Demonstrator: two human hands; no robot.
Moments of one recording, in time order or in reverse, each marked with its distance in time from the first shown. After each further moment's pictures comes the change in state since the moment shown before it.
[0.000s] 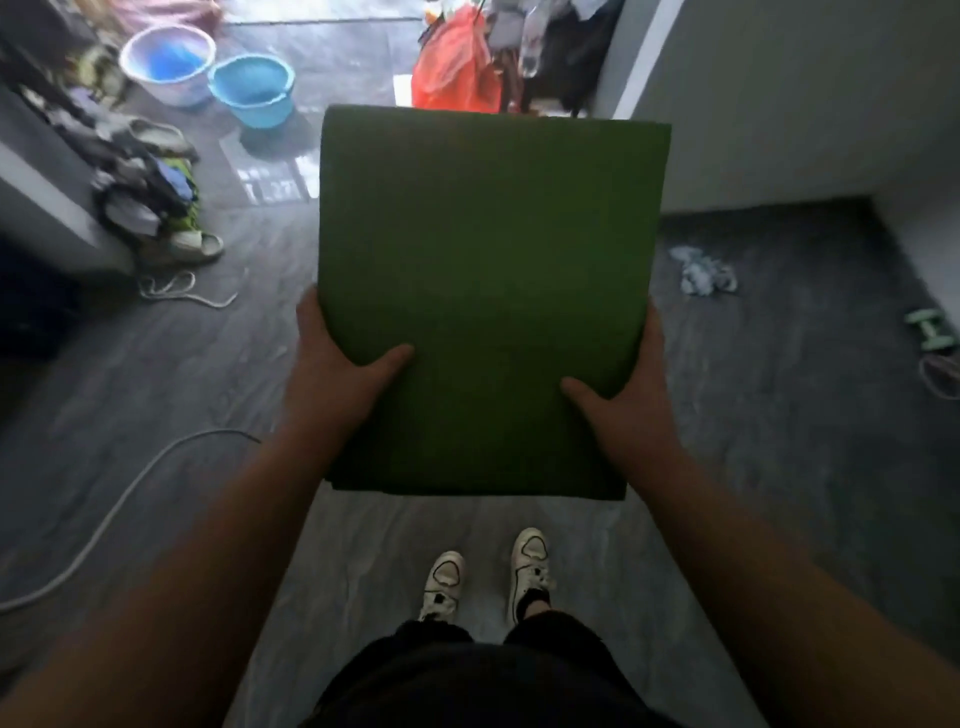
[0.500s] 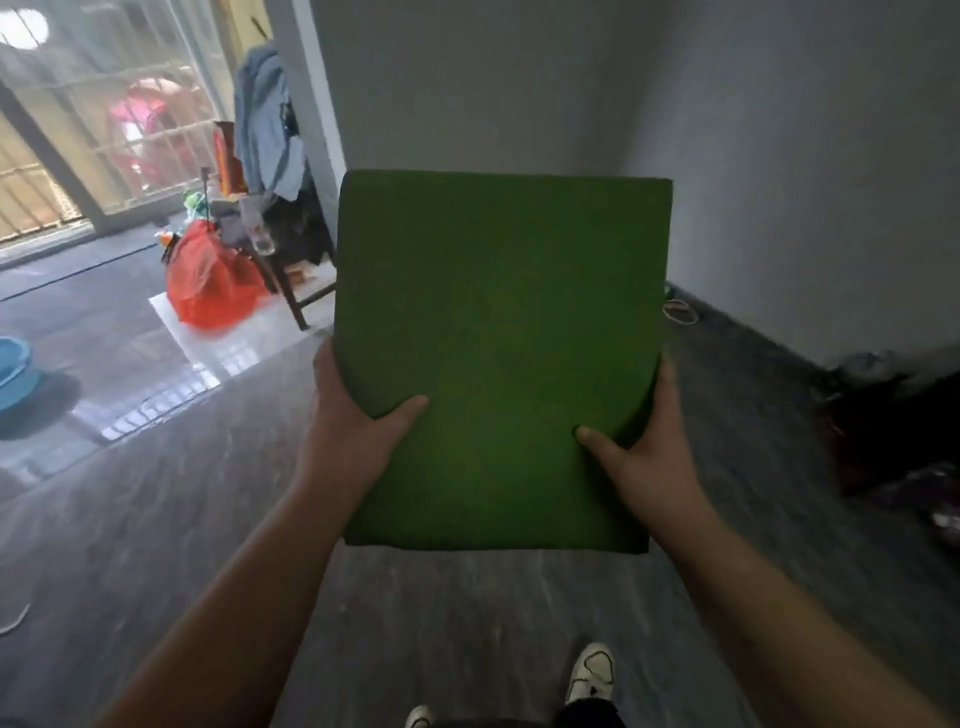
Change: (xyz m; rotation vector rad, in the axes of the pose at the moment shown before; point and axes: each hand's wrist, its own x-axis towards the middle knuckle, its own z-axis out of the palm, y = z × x) left_hand -0.083 0.173 0.150 -0.088 -0.423 0.437; right_hand -0.126 0.030 -0.211 0.093 0.589 0.045
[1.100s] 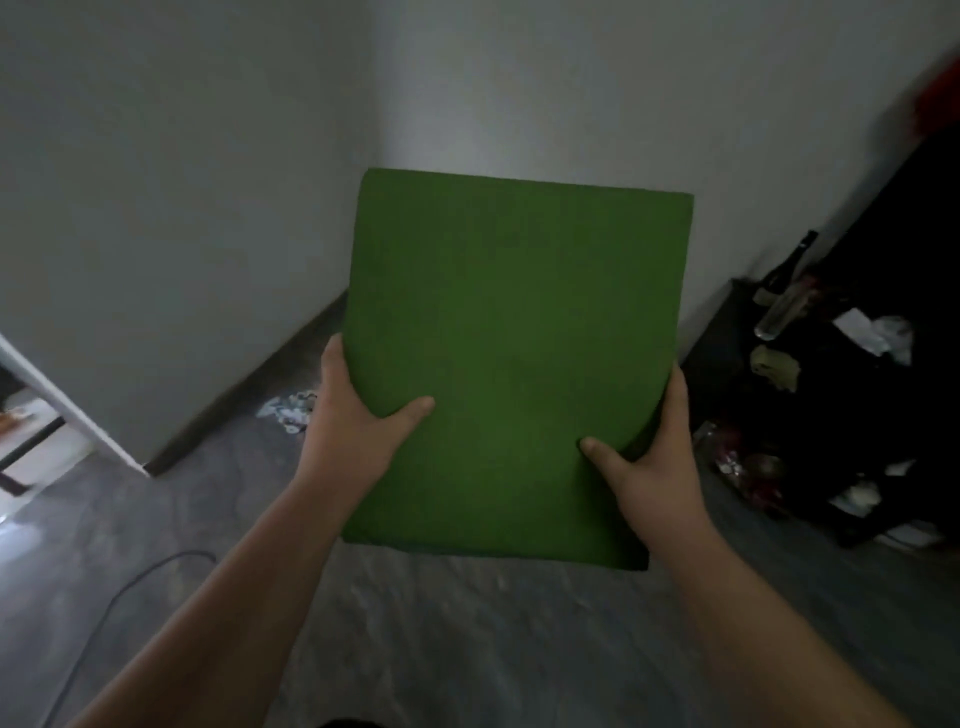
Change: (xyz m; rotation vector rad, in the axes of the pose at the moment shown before) left_hand 0.042 0.200 0.420 -0.013 -0.373 0.232; right_hand 0.123 0.149 -0.352 -0.028 0.467 0.108
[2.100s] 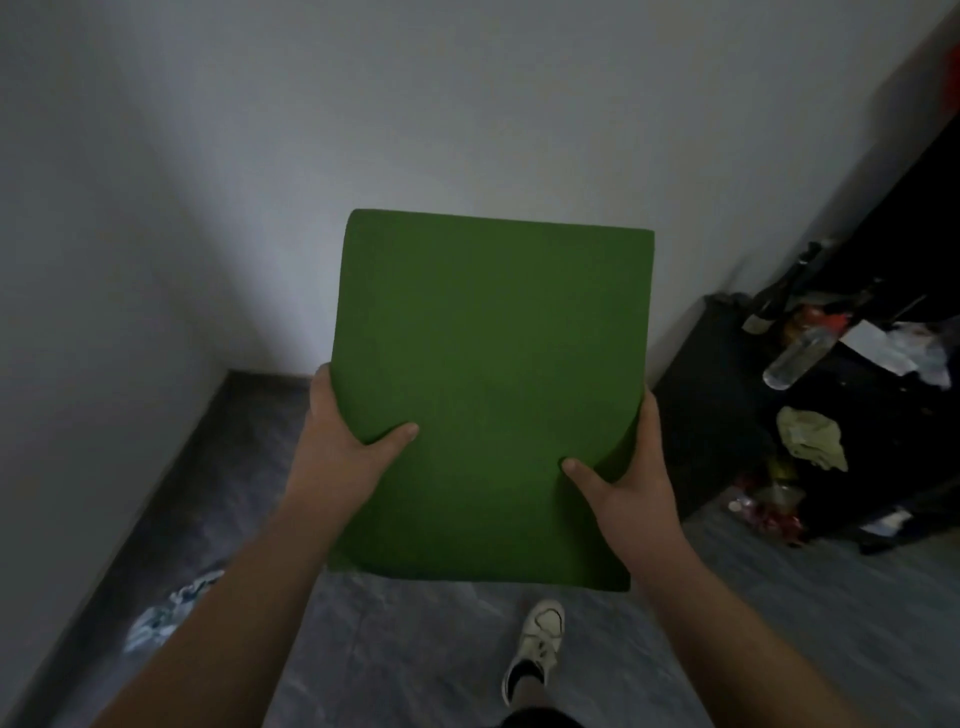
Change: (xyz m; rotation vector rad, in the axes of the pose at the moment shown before) left_hand 0.564 0.004 0.272 0.045 -0.316 0.040; right_hand 0.513 0.117 0.124 0.011 0.205 0.250
